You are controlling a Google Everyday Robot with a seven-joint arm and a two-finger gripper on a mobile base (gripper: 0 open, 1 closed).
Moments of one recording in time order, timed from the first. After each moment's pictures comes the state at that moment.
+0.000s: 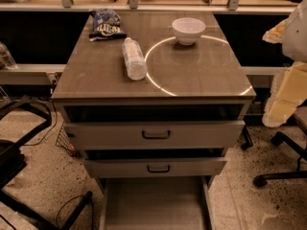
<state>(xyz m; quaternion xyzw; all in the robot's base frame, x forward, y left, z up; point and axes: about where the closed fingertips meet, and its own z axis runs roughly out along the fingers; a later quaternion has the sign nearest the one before) 0.438 -0.215 0.983 -0.60 0.78 -0.04 0.17</state>
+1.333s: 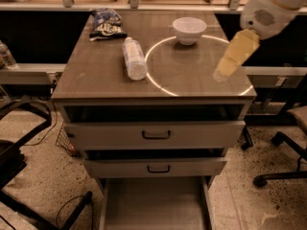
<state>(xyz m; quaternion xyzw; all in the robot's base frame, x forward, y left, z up) 0.545 -0.192 0.968 -0.46 0.87 0.01 0.18</state>
